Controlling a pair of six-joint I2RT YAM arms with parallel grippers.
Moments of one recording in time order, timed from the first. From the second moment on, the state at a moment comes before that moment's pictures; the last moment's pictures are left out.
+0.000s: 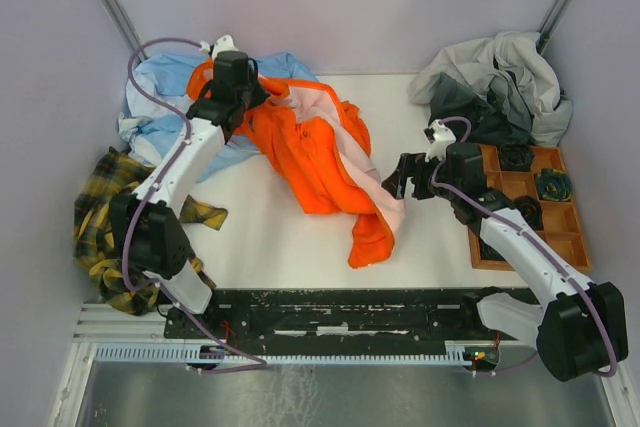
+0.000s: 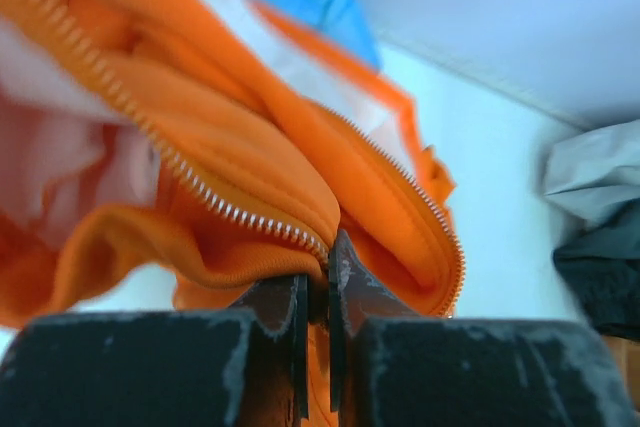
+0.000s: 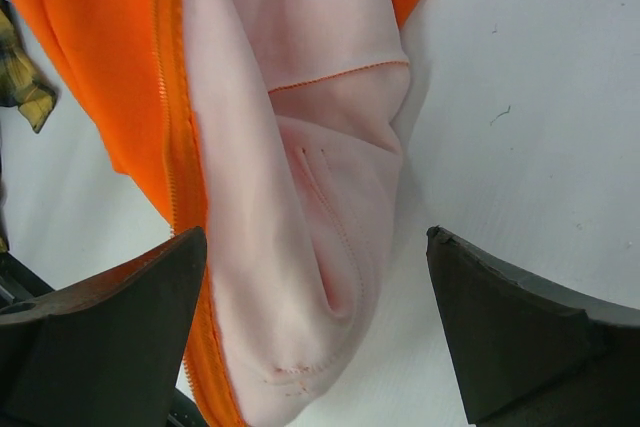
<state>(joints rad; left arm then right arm) -0.28 1.66 1.45 -0.27 -0.23 -0.60 0.30 1.11 0.72 -0.15 -0.31 0.31</state>
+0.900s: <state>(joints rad) -0.95 1.66 2.14 -0.85 -0.22 -0.06 0.30 0.92 0.65 -0.15 -0.10 0.31</state>
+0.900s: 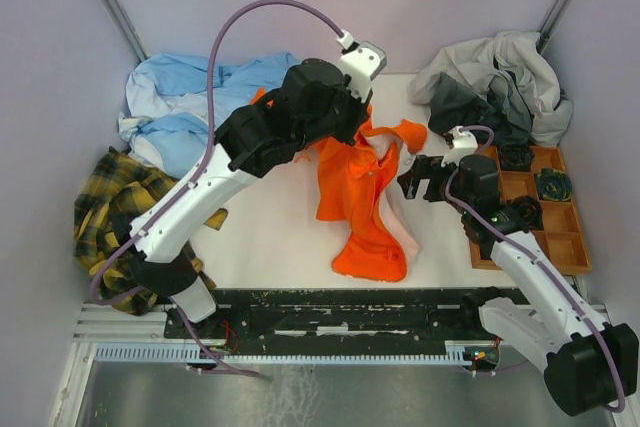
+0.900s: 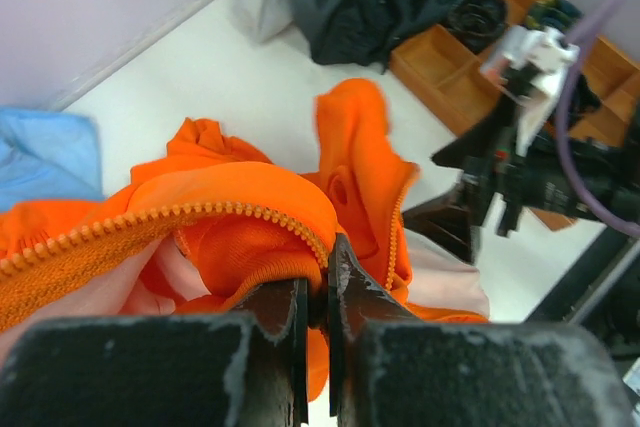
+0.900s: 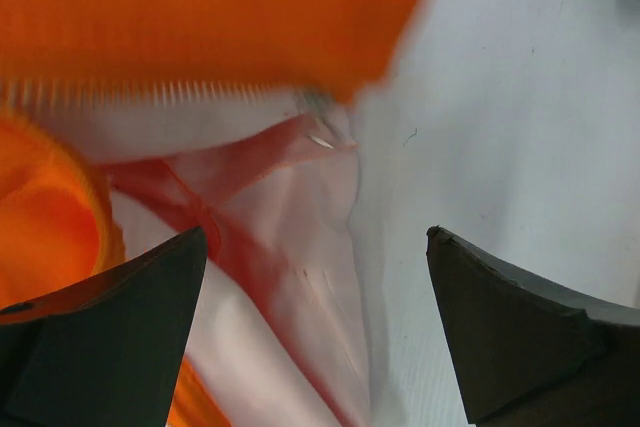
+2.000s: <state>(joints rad) -0.68 1.35 1.30 -0.52 -0.55 -0.08 0.42 1.25 0.81 -0.04 -0.40 0.17</state>
